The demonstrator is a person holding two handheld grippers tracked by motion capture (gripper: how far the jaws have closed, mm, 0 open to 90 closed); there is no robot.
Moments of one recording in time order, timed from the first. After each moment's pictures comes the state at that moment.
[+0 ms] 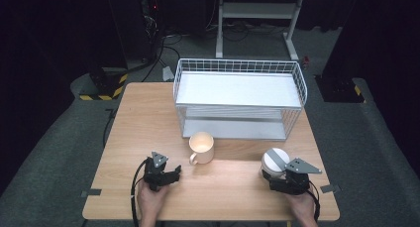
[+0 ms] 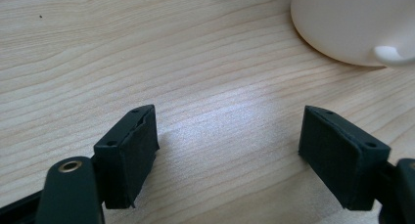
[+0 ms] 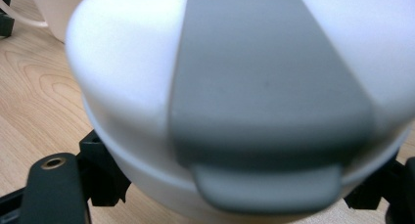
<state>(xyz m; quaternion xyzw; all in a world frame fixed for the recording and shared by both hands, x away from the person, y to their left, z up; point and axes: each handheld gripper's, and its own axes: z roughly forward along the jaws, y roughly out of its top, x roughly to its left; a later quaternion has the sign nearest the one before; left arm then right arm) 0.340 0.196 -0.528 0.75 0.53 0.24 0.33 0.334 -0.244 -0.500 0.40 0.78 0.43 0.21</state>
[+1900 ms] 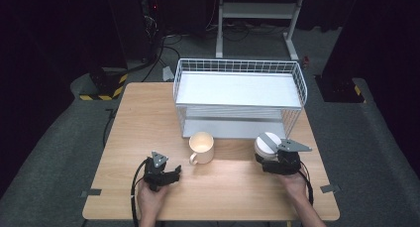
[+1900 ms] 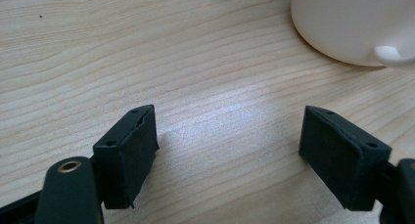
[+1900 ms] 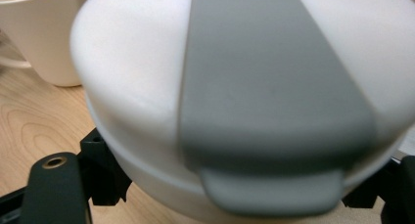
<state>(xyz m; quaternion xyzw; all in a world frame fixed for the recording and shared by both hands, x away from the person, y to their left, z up) 0.340 0.196 -0.528 0.74 0.53 0.24 0.33 0.385 -0.225 -0.481 0.41 0.78 0.43 0.19</state>
